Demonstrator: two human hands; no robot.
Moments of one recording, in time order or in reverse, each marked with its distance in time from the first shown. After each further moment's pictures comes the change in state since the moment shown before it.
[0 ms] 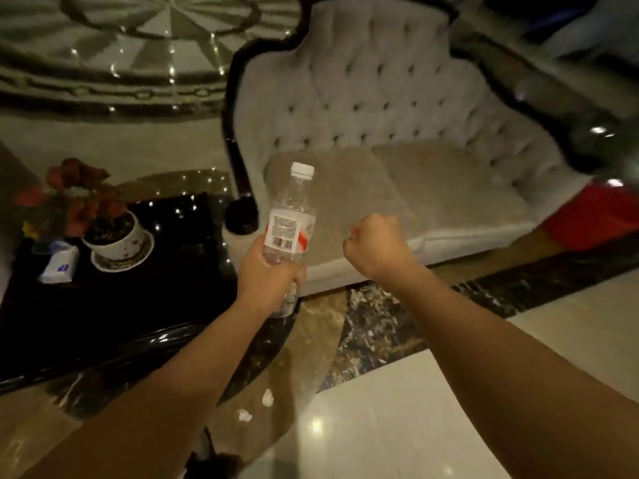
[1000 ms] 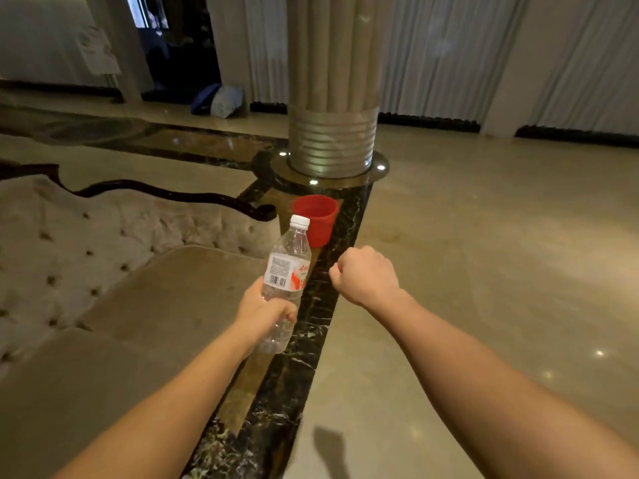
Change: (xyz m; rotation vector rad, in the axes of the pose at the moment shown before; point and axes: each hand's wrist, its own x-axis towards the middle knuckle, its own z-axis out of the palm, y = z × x) left_hand -0.068 0.238 0.567 0.314 -1.048 0.251; right_hand -0.111 0.446 -0.344 -0.158 0.555 0.731
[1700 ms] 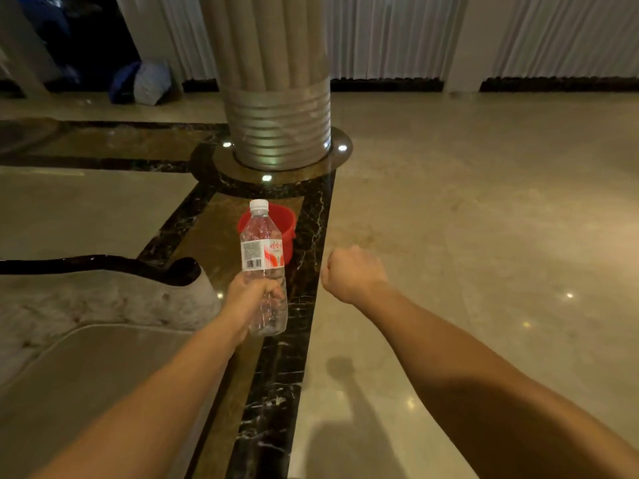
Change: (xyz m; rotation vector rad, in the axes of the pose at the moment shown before) left_hand 0.479 0.101 0.158 -0.163 -0.150 -0.213; right_hand 0.416 0.242 0.070 -0.032 -0.127 0.105
